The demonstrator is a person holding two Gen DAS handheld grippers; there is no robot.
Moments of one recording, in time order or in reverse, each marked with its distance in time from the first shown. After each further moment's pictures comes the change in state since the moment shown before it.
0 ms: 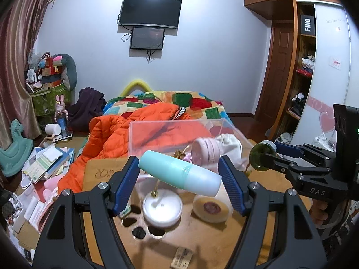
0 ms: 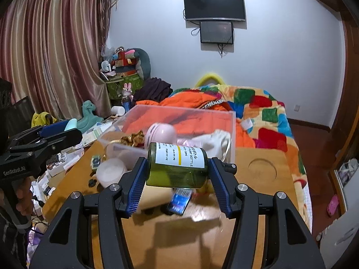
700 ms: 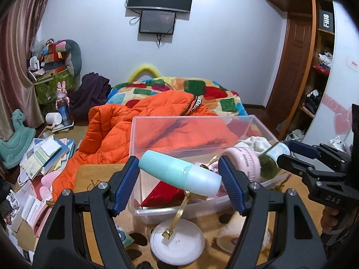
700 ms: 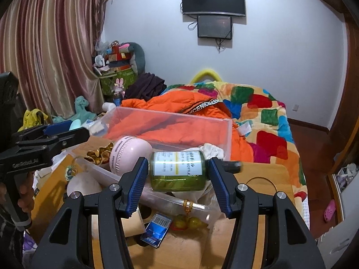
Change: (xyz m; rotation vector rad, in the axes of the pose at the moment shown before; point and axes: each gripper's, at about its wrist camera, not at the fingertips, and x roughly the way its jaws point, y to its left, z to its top) left arm 0.083 0.020 0.012 -0.035 0.104 0.061; right arm 0.065 -0.023 0.018 -0.018 0.053 -0.018
